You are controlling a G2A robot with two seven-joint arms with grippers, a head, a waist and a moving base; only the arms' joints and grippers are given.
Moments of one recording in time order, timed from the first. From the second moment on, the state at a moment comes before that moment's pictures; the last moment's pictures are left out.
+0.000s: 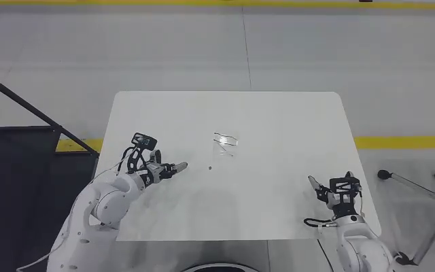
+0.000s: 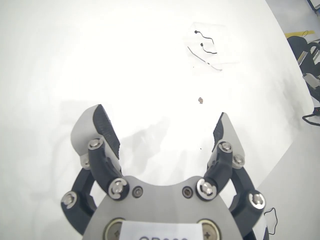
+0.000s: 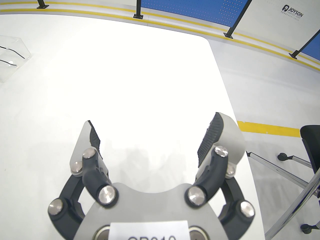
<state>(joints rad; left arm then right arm) 1.42 -1.15 -1.50 -1.84 0.81 -0.20 -0.73 -1.73 -1.15 1.60 -1.80 -1.33 0.00 0.00</state>
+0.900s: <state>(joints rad) 0.95 -1.22 -1.22 -1.42 0.29 0.09 -0.84 -1.73 -1.15 1.60 -1.80 -1.33 0.00 0.00</state>
